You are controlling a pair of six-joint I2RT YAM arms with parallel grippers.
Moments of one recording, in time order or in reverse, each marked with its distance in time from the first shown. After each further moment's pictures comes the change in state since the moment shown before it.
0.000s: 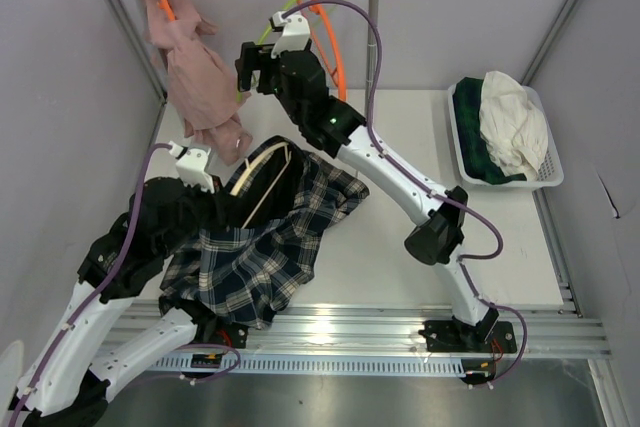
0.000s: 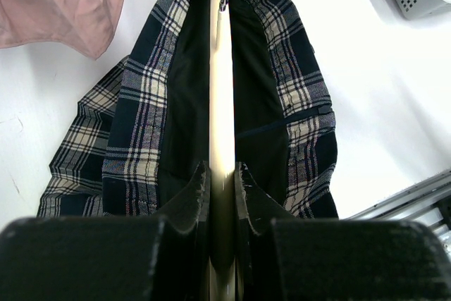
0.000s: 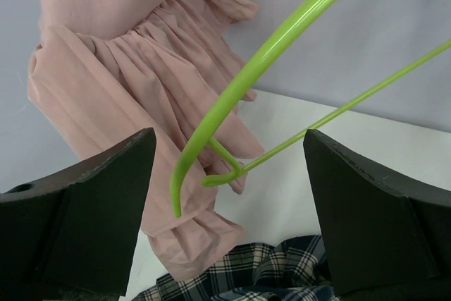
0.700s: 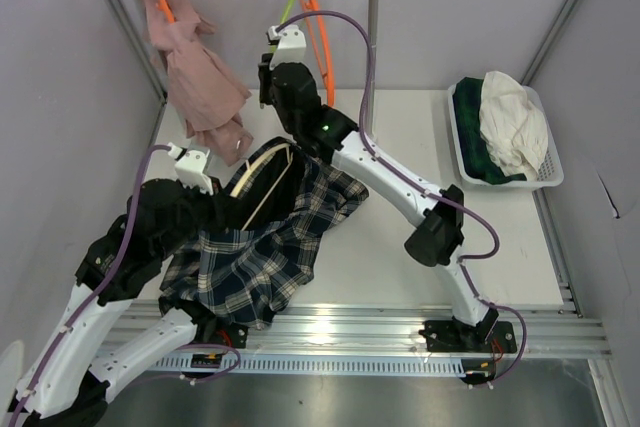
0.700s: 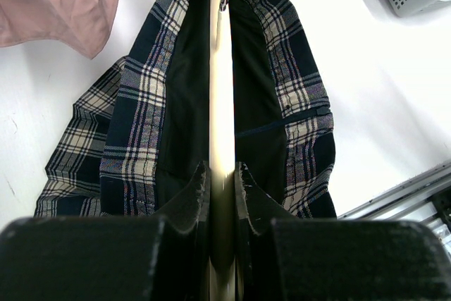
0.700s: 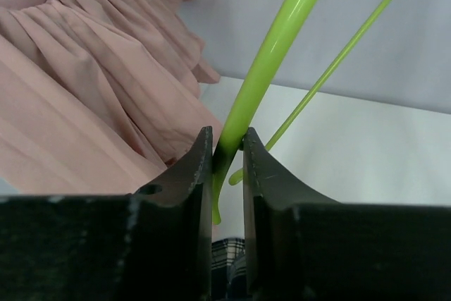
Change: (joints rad) left arm 0.000 -0.008 0.002 -0.007 0.020 0.001; right arm 0.021 0.032 -0.055 0.027 0.128 -0.041
